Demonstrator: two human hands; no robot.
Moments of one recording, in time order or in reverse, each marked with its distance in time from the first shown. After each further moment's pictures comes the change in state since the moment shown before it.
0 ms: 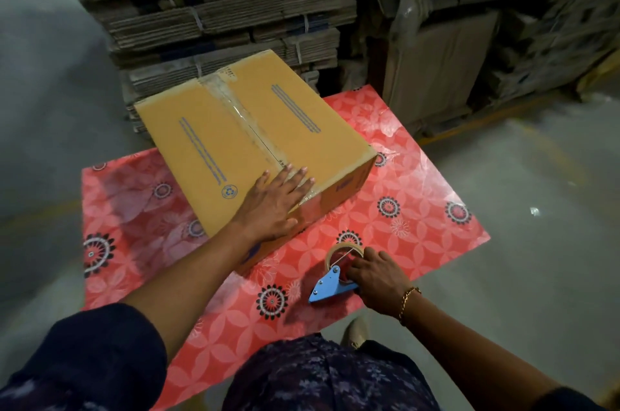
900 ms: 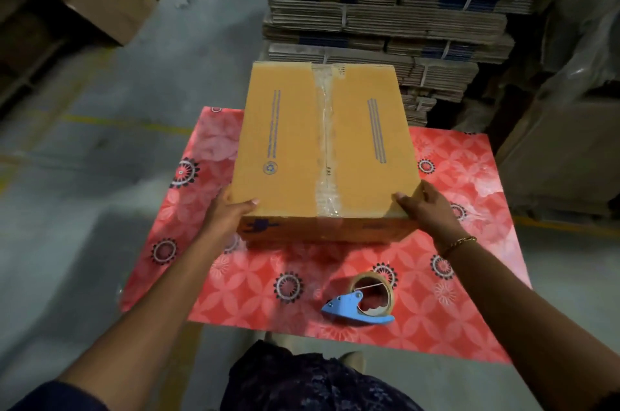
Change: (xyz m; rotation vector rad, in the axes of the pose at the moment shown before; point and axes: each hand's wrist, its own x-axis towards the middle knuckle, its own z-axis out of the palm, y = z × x) left_hand -0.138 -0.012 0.018 -1.533 0.729 -1.266; right_hand 0.151 0.095 -0.103 1.339 0.053 0.363
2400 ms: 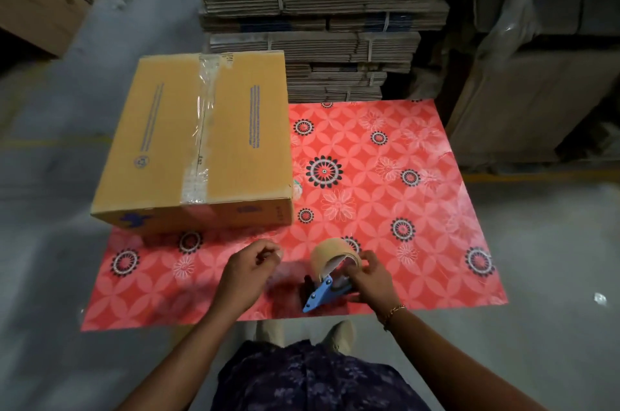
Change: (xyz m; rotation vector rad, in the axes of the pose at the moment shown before) left_hand -0.123 -0.047 0.076 0.426 -0.289 0.144; right_hand -0.131 0.116 0.042 0.056 -0.047 0.282
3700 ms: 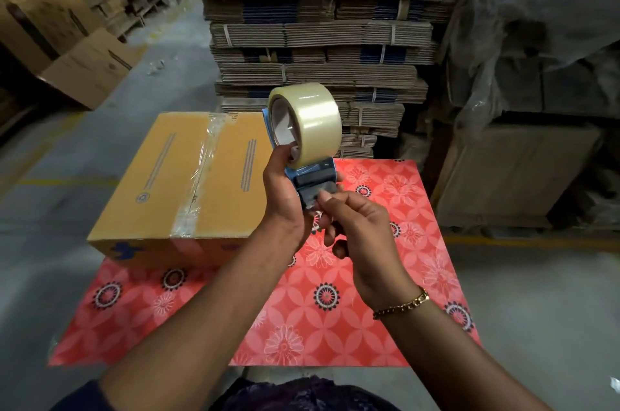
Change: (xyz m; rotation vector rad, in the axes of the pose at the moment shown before) left_hand 0.002 0.250 0.029 -1.114 -0.066 0.222; right_hand -0.131 -0.201 -0.057 0.464 -0.146 -0.556
